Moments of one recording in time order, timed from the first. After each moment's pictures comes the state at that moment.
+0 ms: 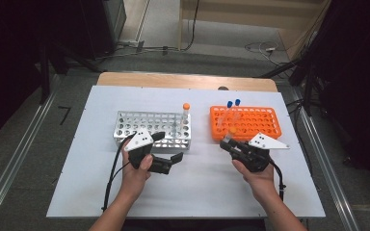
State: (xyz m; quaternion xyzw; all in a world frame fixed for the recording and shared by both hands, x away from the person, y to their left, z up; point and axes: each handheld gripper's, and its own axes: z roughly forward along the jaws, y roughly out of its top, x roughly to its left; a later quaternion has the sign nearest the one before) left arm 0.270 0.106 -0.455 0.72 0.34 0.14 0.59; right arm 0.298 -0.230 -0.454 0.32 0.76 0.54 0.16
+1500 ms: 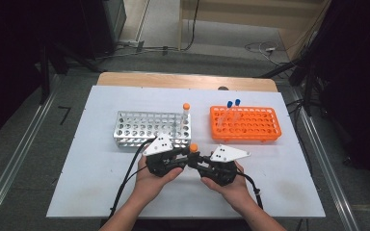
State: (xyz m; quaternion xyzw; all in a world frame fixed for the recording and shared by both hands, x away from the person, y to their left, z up) left arm 0.261 0.062 -0.451 0.75 0.28 0.11 0.59; right arm 0.268 -0.152 -0.464 0.23 0.82 0.51 0.10
